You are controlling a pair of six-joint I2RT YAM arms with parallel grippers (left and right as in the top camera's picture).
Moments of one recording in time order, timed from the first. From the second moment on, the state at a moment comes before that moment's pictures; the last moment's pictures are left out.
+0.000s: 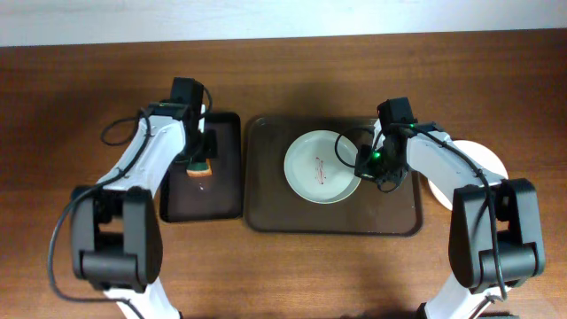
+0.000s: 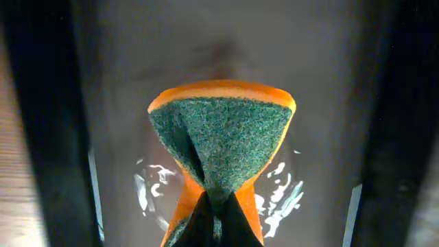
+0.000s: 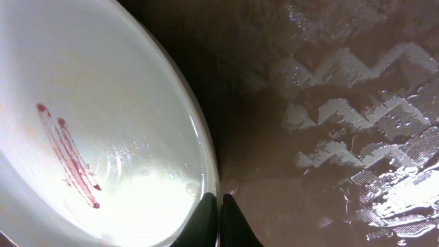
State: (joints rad) left arm -0.12 1.92 1.41 -0.84 -0.06 -0.17; right arm 0.12 1.86 1.16 -0.69 -0.27 0.36
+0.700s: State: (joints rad) left arm -0.12 1.45 1.42 -0.79 -0.03 -0.13; right arm 0.12 1.86 1.16 -0.69 -0.27 0.36
